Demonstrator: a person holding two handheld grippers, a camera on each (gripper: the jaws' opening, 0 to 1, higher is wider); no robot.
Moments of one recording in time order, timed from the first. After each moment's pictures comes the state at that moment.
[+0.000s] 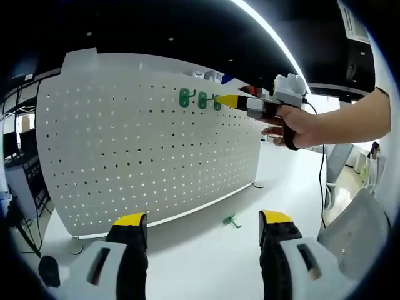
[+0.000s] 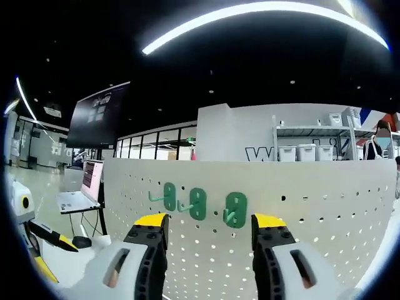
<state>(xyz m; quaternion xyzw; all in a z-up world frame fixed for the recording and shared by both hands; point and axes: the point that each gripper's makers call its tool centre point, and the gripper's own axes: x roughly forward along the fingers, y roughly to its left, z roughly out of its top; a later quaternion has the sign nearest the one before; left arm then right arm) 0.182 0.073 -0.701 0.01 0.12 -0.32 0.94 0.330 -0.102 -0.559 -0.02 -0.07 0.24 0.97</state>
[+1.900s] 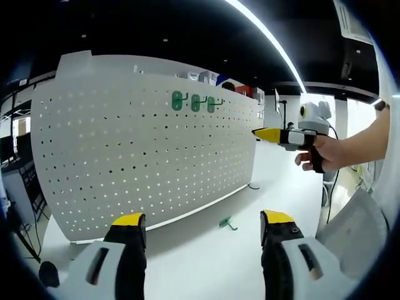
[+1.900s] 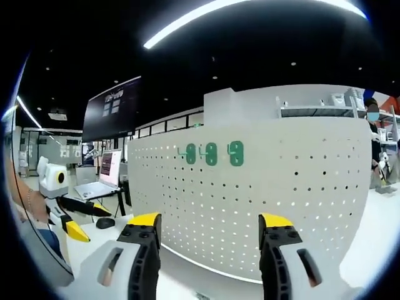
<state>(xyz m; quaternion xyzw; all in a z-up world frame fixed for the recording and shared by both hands) 0.181 0.064 -0.695 0.02 0.12 -0.33 0.94 0.244 -0.138 -0.624 0.01 -0.01 0.26 0.96</state>
